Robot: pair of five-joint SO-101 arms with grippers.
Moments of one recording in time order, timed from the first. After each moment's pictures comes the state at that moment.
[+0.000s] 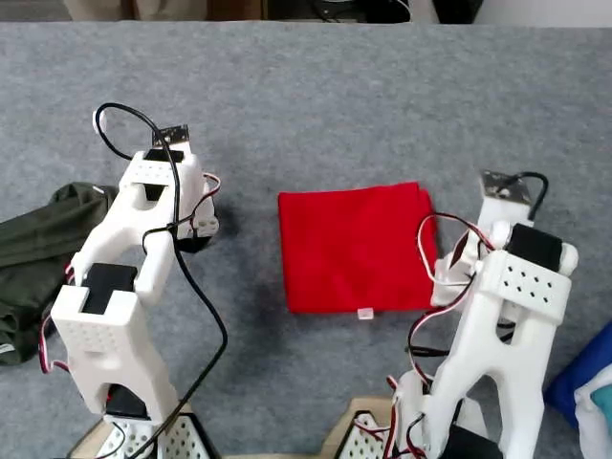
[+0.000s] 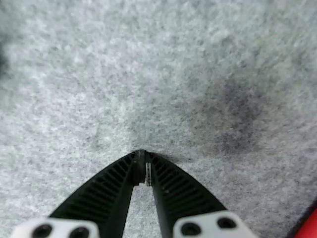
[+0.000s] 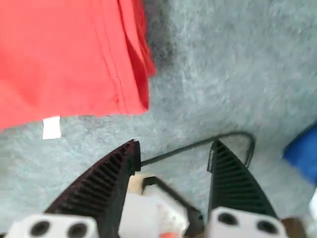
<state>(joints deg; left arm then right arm) 0.4 20.4 10.2 65.9 9.5 20.7 -33.6 40.4 92.0 -3.6</state>
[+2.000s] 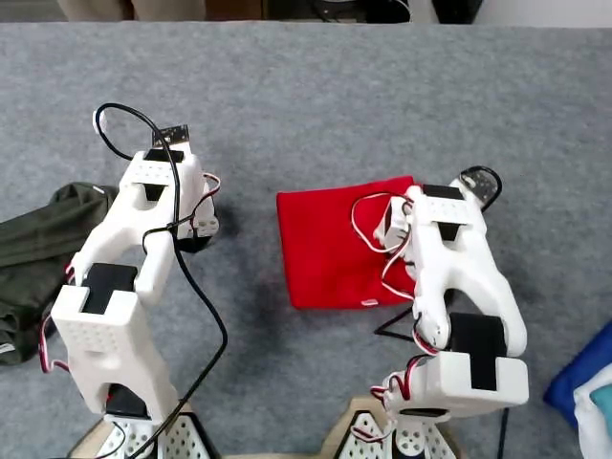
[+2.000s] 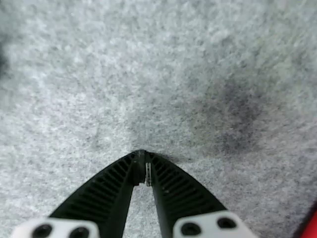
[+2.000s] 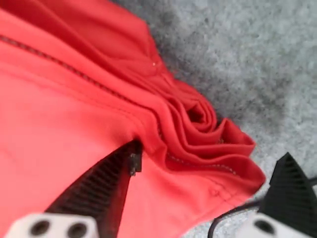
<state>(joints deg) 0.4 20.4 10.2 65.9 9.5 2.2 1.6 36.4 60.1 -55.3</state>
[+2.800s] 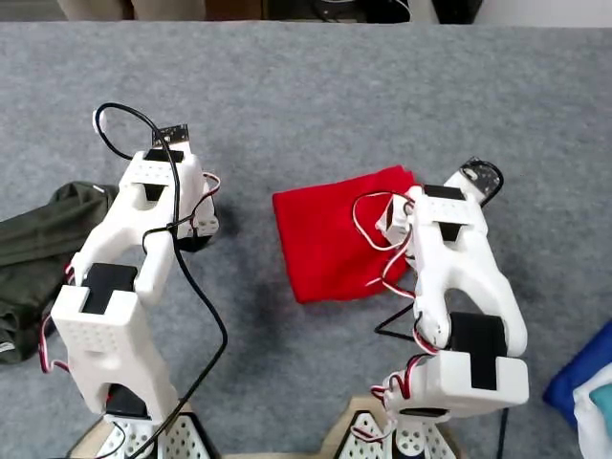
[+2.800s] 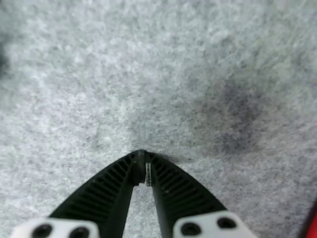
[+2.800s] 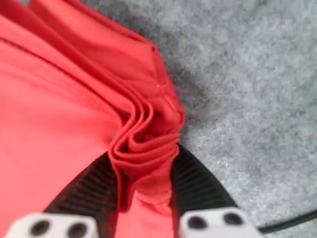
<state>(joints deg) 0.4 20.4 10.2 65.5 9.5 2.5 1.7 36.4 54.9 -53.2</state>
